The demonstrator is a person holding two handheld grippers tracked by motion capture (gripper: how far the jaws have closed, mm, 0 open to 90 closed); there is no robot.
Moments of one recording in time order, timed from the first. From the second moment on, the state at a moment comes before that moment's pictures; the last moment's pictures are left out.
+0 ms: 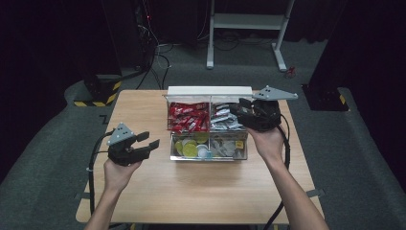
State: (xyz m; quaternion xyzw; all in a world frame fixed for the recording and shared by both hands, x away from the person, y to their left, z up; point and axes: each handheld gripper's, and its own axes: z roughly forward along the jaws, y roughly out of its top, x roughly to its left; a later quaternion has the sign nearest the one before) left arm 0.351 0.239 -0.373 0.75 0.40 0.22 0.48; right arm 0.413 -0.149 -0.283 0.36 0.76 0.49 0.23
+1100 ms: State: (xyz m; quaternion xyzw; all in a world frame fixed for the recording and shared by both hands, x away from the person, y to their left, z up) left arm 0.402 0.194 -0.325 0.75 0.37 0.21 0.51; right arm 0.416 -0.154 -0.282 0.36 0.76 0.50 0.21
